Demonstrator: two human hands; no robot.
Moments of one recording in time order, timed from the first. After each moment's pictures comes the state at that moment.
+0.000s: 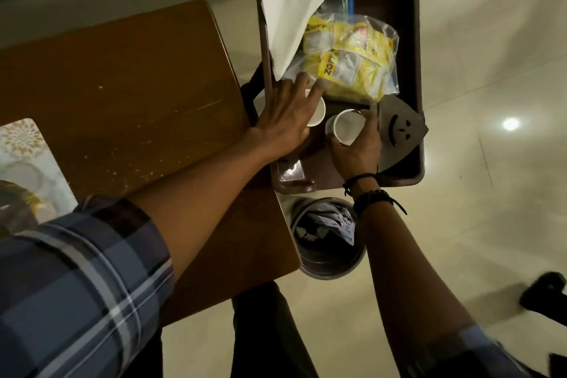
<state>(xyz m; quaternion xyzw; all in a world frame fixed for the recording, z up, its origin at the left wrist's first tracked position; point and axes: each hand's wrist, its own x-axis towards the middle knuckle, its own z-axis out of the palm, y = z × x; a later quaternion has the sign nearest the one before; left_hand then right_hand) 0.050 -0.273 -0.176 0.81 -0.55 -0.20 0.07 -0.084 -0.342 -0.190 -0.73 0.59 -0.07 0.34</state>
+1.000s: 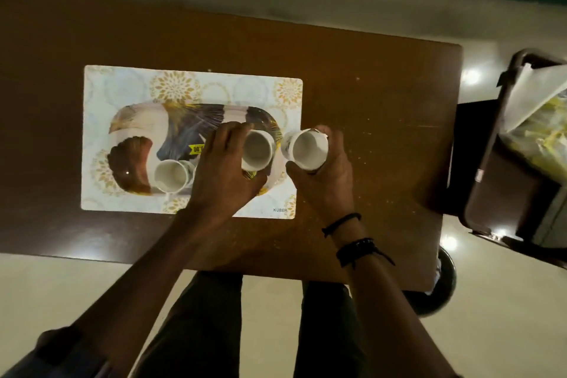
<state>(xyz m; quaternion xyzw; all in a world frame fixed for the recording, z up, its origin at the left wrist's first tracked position) 0.141 0.197 -0.124 0.94 -0.16 -0.12 0.26 0.091 0.035 -0.113 -0.82 0.28 0.05 0.50</state>
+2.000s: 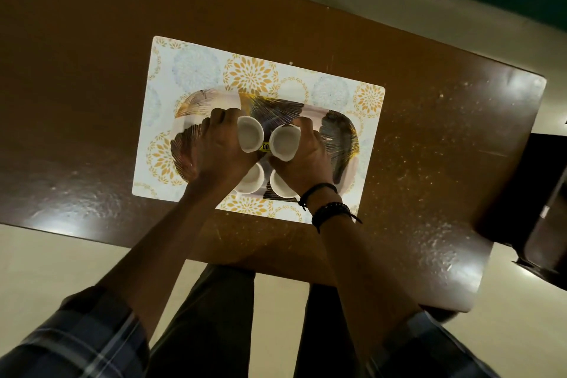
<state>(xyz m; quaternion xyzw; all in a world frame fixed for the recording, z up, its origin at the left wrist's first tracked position) 0.205 0.329 -0.176 0.97 -0.02 -0.15 0.20 0.172 0.184 -0.177 -0.87 0.21 0.21 0.39</state>
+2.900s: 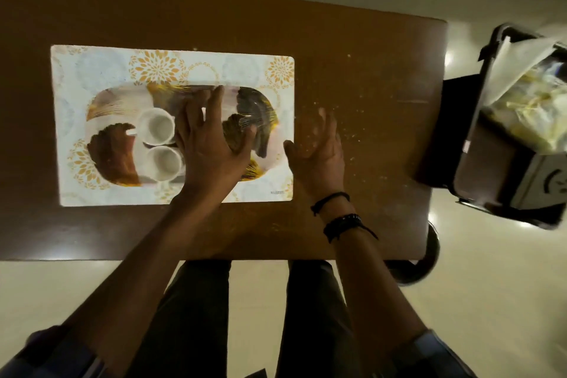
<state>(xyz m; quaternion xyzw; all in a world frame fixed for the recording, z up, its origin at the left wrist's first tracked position) 0.140 0.190 -0.115 0.95 -0.06 -0.14 0.28 0.075 0.043 -0.139 -0.85 0.34 0.06 0.39</state>
